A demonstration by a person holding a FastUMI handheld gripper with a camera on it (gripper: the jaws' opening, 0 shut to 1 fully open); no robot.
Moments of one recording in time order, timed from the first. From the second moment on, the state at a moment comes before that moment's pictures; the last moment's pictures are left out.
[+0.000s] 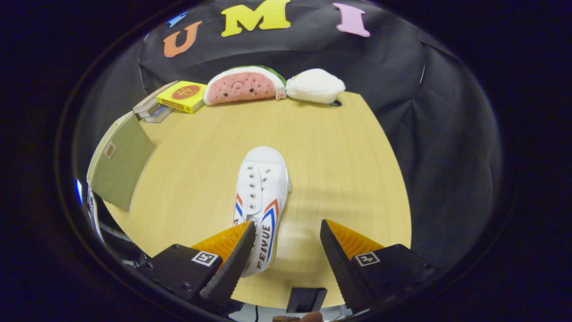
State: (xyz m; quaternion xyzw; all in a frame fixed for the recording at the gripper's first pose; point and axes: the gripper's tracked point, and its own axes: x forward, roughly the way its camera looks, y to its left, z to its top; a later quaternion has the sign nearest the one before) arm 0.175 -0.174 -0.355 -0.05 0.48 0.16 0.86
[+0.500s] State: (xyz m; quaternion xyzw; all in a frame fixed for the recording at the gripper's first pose) arm 0.181 -0.152 -0.388 -0.01 0.54 0.19 0.82
